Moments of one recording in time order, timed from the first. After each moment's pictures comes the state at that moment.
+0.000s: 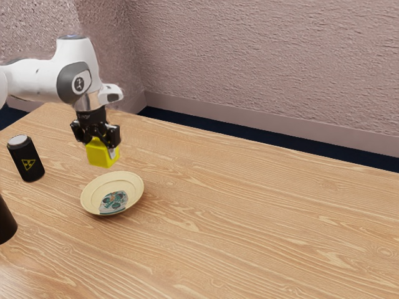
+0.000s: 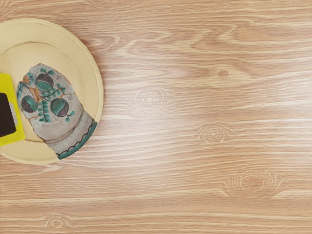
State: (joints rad) arm -0.31 0.13 0.52 -1.89 -0.03 1.97 0.05
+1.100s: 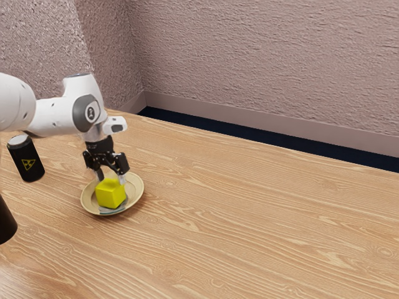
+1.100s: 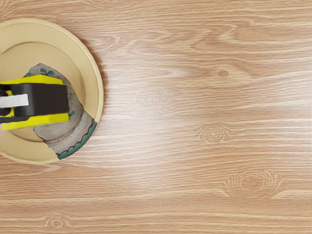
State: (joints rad) arm -0.11 0.32 0.36 -1.92 -0.24 2.08 0.33
